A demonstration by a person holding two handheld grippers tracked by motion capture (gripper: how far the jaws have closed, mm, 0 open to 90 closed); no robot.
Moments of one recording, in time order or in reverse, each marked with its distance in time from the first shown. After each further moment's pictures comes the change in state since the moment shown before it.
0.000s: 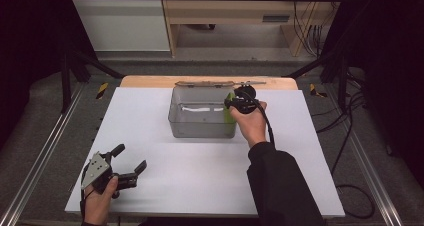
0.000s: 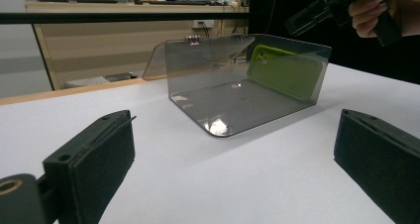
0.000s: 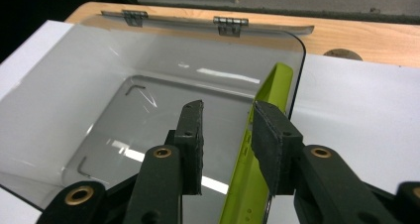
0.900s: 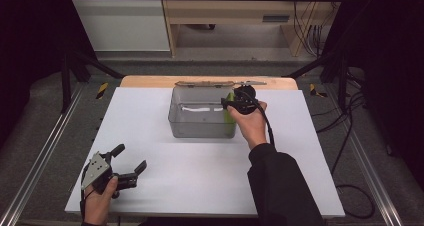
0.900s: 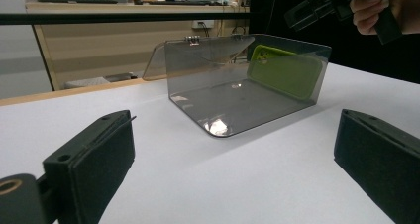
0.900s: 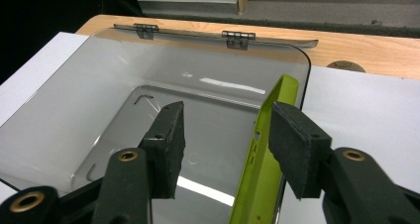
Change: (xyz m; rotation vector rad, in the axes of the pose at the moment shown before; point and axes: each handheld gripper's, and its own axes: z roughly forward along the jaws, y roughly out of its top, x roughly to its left) left arm 0.000 0.000 0.000 0.000 0.000 0.003; right arm 0.005 0.000 -0.003 -0.039 0.010 -0.003
